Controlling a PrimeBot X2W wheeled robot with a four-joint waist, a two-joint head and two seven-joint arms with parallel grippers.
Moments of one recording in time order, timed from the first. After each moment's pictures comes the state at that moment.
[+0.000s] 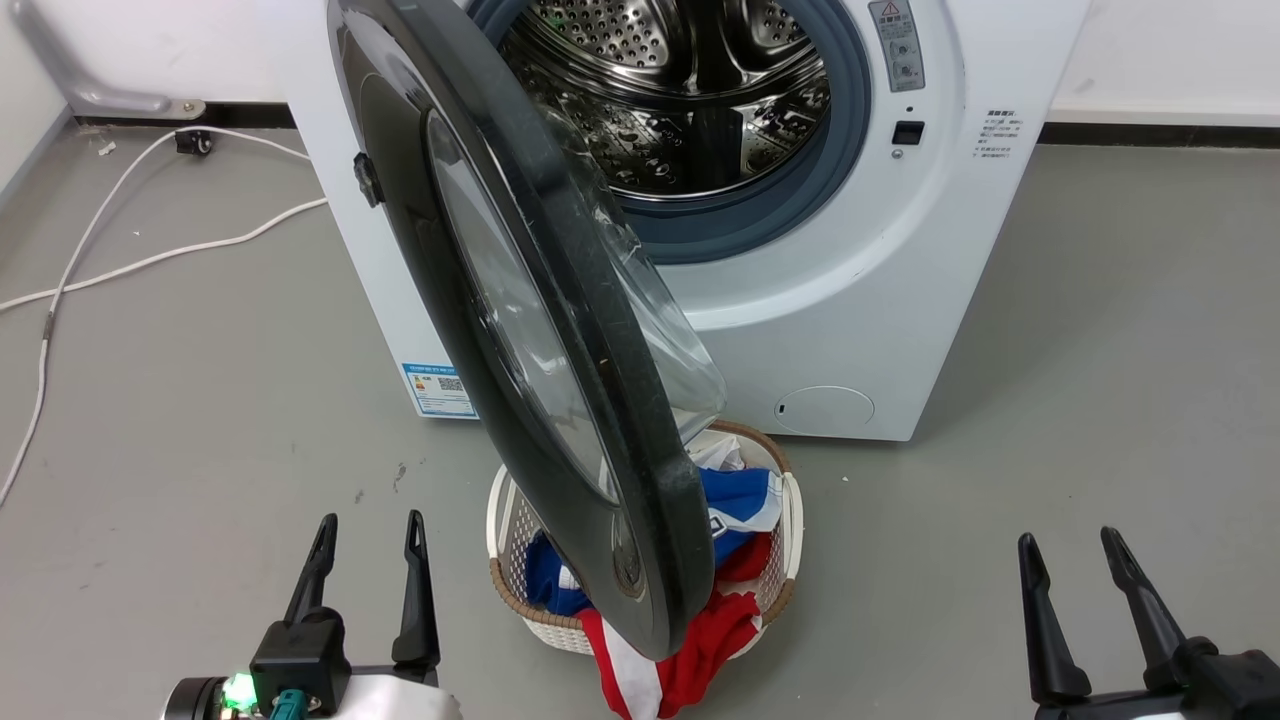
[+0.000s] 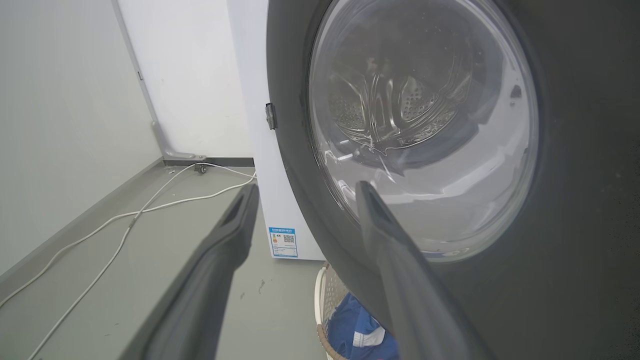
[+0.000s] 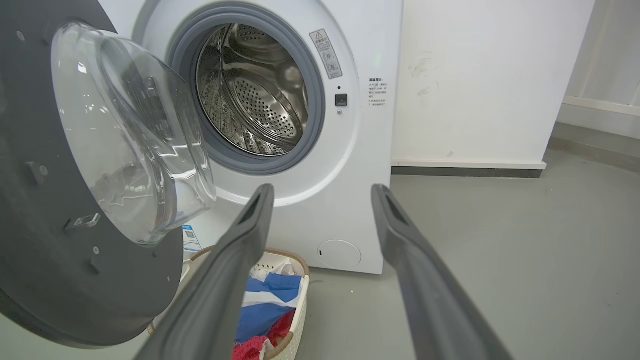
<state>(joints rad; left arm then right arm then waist) 0.07 0.05 -0.04 0.07 -0.05 0.06 -0.26 0.18 -0.06 -0.03 -0.04 0.11 0.13 -0.26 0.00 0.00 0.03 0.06</state>
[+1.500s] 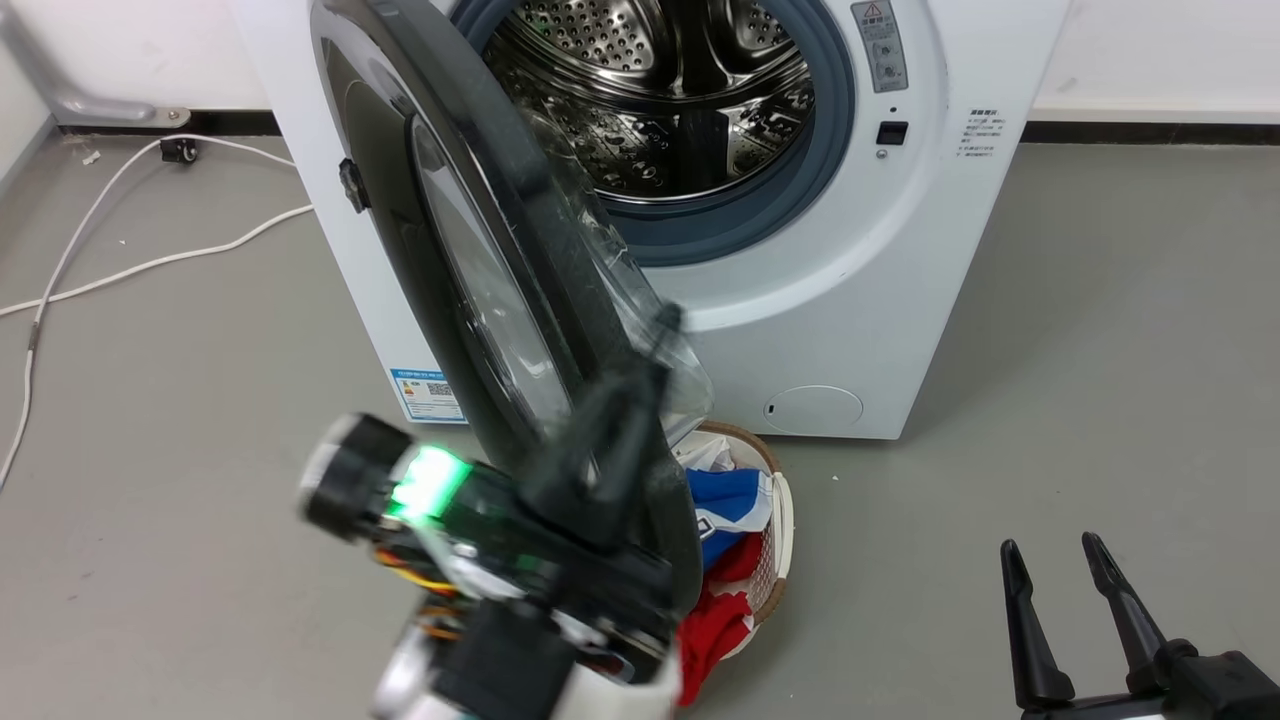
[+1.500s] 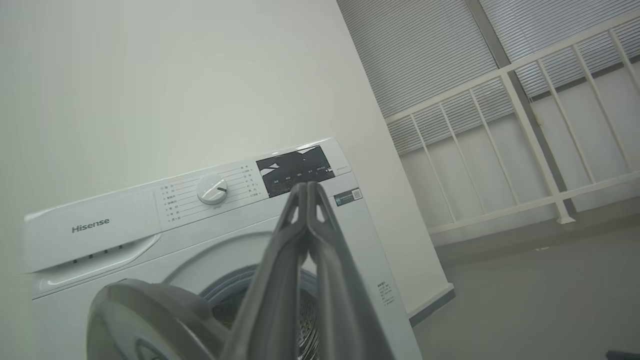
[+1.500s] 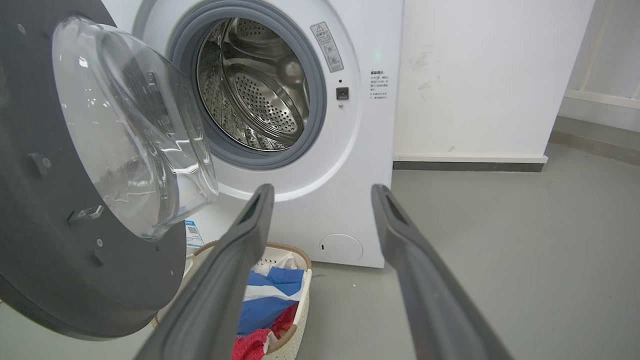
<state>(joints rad) -0.20 0.10 -0.42 -0.37 0.12 -0.03 -0.26 0.18 -0.05 -0.02 -0.02 0.10 0.13 -0.26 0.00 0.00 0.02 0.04</state>
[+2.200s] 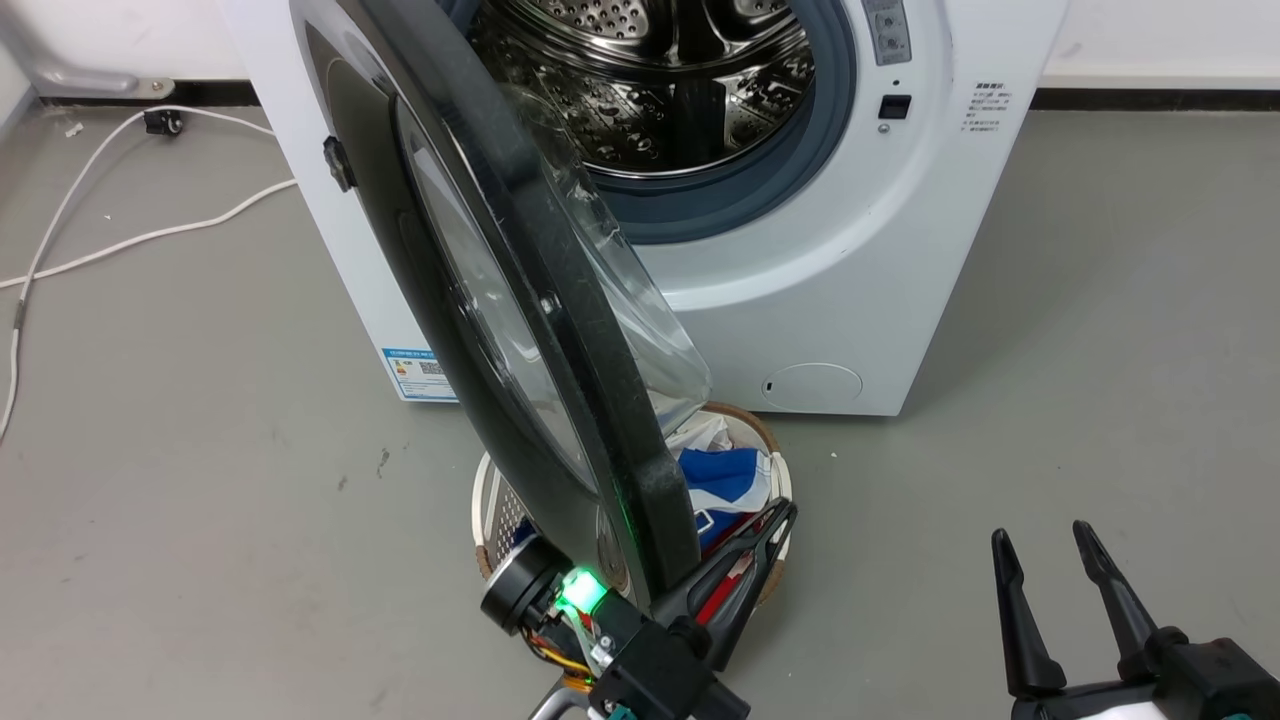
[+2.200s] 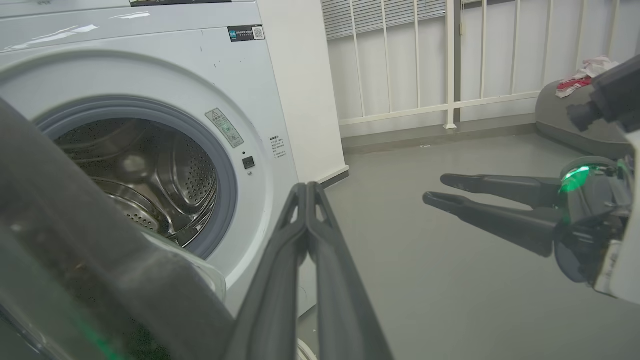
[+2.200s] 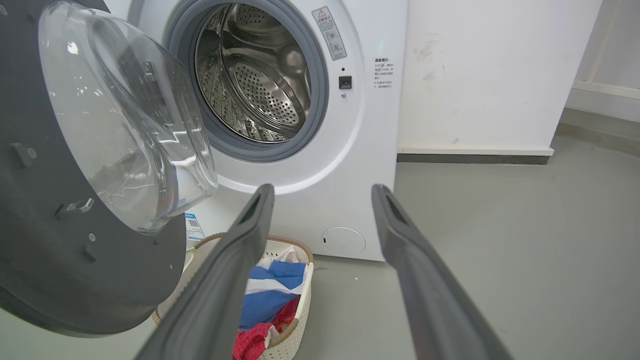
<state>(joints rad) -0.13 0.08 -0.60 -0.01 0.04 -0.07 -0.26 0.16 -0.05 0.00 -0.01 0.10 0.13 -0.26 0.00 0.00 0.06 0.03</state>
